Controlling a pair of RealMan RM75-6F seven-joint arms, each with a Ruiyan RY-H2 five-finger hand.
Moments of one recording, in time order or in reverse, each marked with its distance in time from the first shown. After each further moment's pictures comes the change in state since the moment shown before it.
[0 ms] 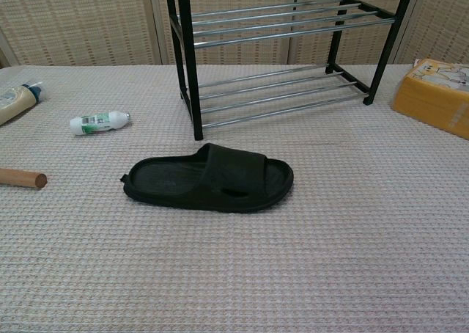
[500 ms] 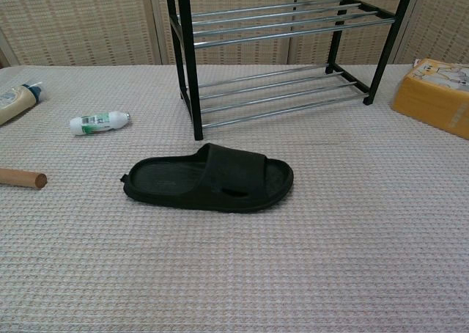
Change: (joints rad) left arm 0.000 0.003 0.002 -0.009 -0.007 -0.004 0.001; right arm 0.009 -0.004 -0.007 0.006 -0.019 -0.012 0.014
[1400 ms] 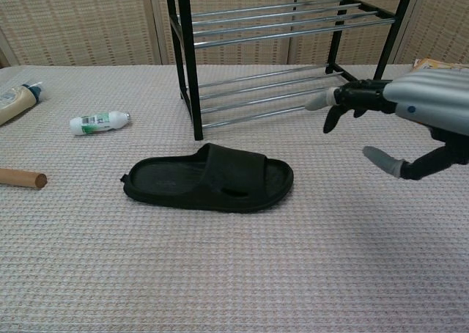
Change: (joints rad) left arm 0.027 0.028 0.004 -0.015 -0.004 0.034 -0.008; right arm 0.463 -0.087 0.032 -0.137 -0.251 -0.461 -0.096
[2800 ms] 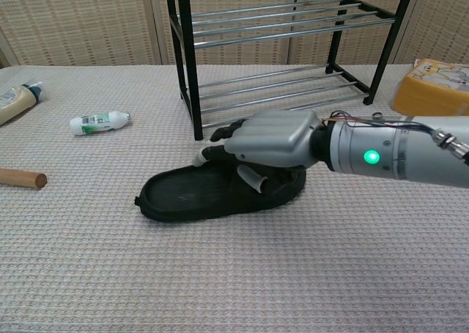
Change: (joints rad) left arm 0.031 0.013 0.013 -0.007 0.025 0.021 -0.057; right arm 0.391 -0.255 0.049 0.172 0.364 -0.367 -0.326
